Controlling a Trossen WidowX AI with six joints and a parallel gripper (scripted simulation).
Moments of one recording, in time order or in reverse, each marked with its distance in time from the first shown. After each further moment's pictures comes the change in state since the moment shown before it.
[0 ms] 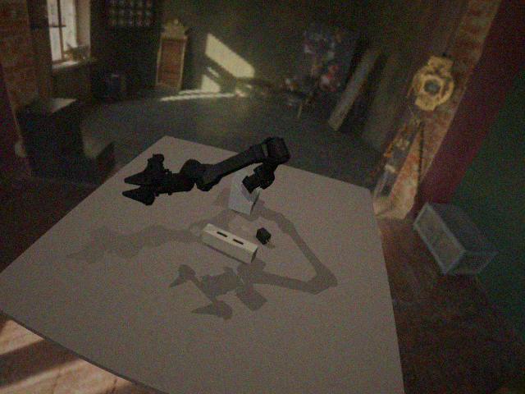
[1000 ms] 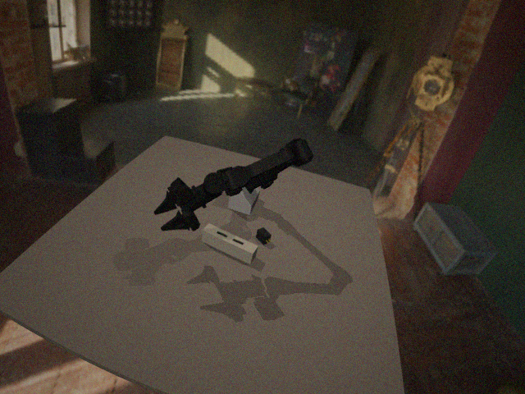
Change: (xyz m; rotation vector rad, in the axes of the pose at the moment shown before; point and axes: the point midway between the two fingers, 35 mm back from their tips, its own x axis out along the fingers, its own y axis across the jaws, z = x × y) arm -0.085 -0.016 -0.093 -0.800 0.447 -0.227
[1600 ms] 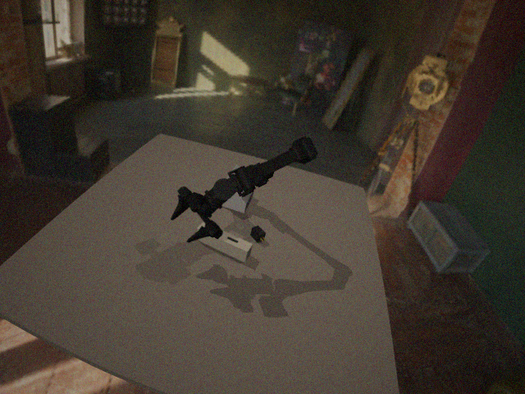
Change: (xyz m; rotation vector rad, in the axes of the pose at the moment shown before) arm -0.049 0.013 -0.068 -0.467 0.288 0.016
